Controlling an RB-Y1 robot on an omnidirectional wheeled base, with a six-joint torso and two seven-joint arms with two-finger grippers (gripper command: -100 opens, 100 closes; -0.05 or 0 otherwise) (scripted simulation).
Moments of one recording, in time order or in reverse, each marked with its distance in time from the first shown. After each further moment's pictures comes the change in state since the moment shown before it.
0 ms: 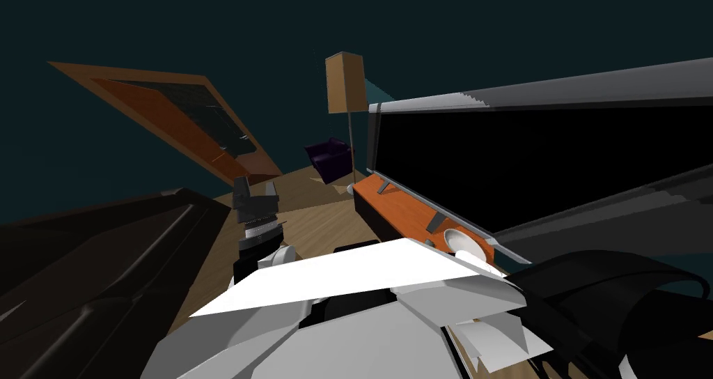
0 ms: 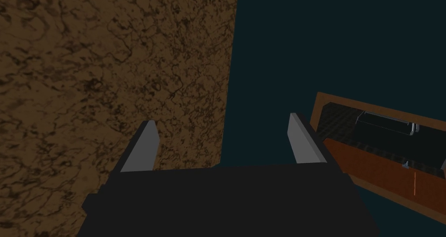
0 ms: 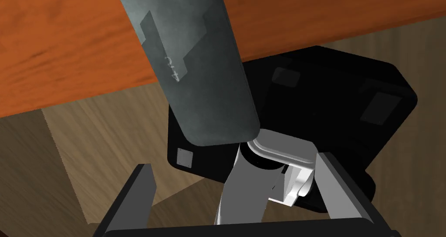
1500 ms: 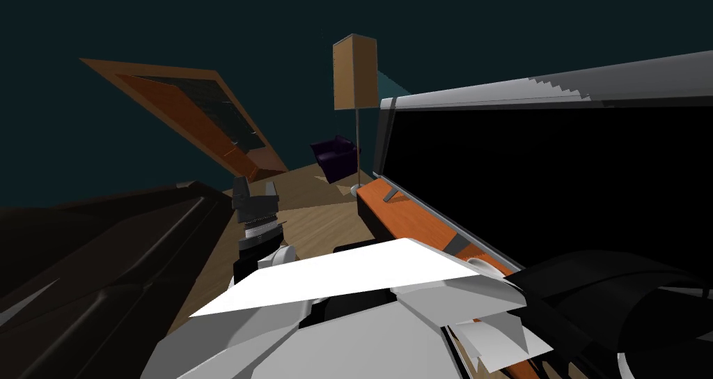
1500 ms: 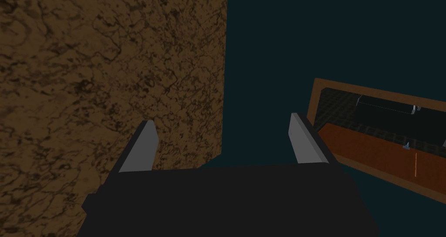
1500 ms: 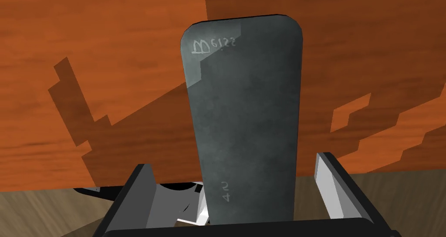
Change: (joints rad) left arm 0.000 0.000 0.000 0.000 0.000 0.000 0.000; right arm 0.006 0.027 0.079 0.144 0.192 0.047 0.039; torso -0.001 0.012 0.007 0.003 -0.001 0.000
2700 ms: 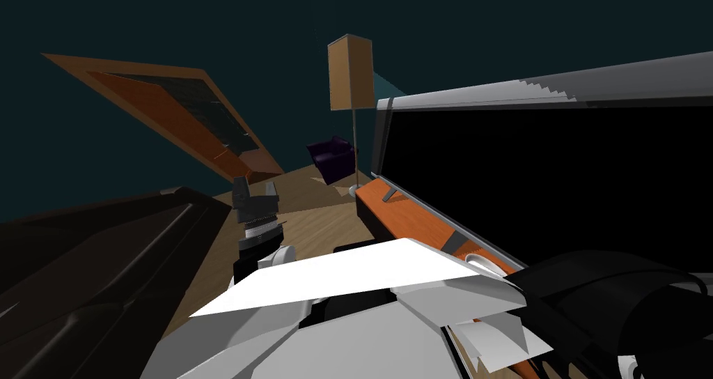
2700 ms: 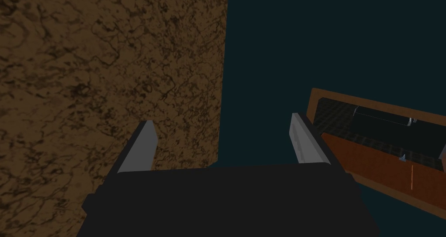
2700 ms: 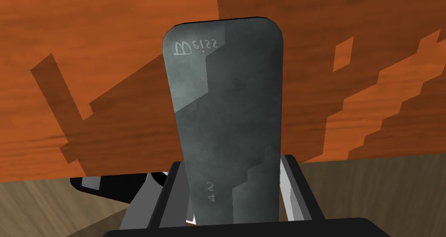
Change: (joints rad) left arm 0.000 0.000 0.000 0.000 0.000 0.000 0.000; right arm 0.019 -0.060 -0.037 -0.045 -0.032 -0.051 0.029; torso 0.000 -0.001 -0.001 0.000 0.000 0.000
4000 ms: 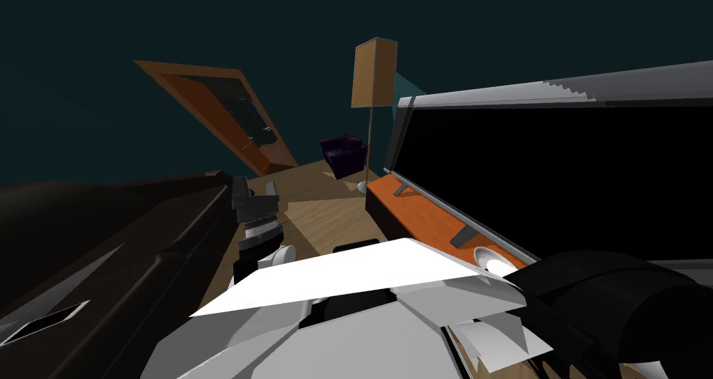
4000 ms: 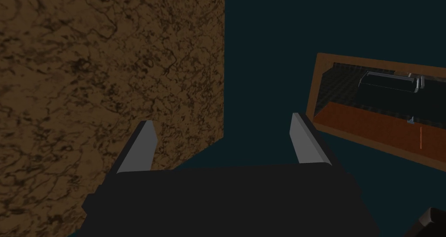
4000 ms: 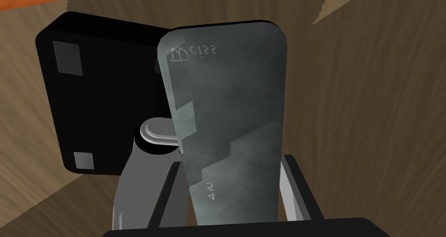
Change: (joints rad) left arm 0.000 0.000 0.000 0.000 0.000 0.000 0.000; right arm 0.050 -0.134 -0.014 -0.006 -0.185 -0.230 -0.026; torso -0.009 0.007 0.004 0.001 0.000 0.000
